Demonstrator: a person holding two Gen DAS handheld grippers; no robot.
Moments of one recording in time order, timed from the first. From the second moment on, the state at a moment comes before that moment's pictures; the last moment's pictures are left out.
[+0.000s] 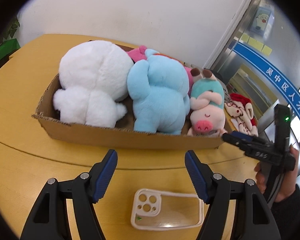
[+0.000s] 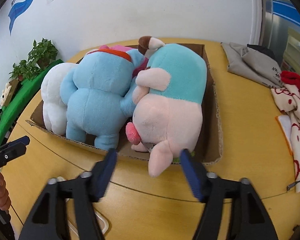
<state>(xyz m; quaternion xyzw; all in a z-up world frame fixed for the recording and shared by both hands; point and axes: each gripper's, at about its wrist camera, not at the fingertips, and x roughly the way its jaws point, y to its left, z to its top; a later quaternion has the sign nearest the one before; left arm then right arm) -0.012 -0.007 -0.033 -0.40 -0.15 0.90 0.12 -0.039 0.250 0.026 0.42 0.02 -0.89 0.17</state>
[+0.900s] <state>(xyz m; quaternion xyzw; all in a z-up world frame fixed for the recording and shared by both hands) 0.017 0.010 -0.110 -0.53 -0.07 0.84 0.09 0.070 0.199 -0.058 0.50 0.02 -0.86 0.13</state>
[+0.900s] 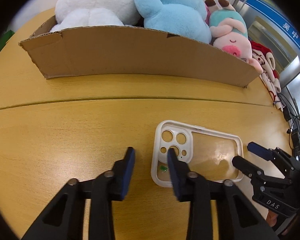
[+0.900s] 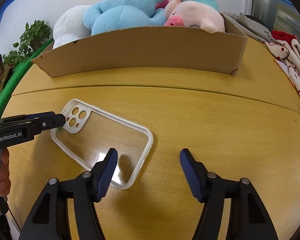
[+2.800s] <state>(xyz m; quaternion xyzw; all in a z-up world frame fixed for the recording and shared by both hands) -0.065 0.006 0.146 -0.32 -0.01 0.95 0.08 -0.039 0.176 0.195 0.29 0.04 -0.94 0.18</state>
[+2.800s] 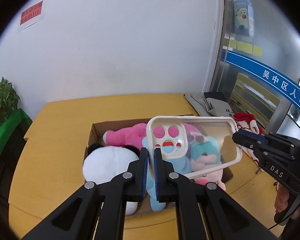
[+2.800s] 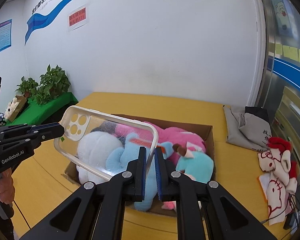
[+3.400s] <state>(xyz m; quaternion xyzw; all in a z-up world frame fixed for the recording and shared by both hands) -0.163 0.001 0.119 -0.36 -0.02 0.93 0.07 -0.159 0.169 0.181 0.34 0.05 -0.92 0.17</state>
